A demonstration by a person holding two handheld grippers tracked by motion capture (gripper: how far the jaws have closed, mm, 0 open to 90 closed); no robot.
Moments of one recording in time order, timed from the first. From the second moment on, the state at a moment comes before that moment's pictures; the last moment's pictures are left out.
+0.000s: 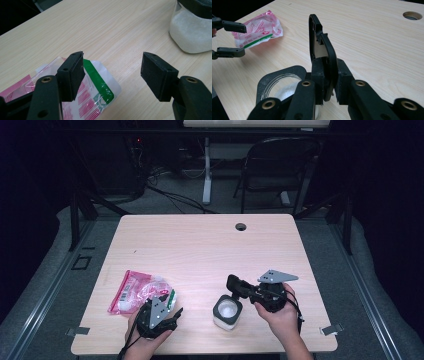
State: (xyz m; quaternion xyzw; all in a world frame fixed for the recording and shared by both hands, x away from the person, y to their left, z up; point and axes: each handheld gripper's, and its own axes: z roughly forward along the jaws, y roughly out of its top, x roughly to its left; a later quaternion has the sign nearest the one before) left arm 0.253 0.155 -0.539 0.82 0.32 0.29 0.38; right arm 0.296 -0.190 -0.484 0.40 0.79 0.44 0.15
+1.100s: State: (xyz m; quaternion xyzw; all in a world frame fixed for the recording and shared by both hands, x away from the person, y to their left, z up) left arm 0.253 0.156 -0.538 0.82 0.32 0.29 0.39; right arm 0.290 -0.185 -0.481 0.38 0.80 0.43 0.17
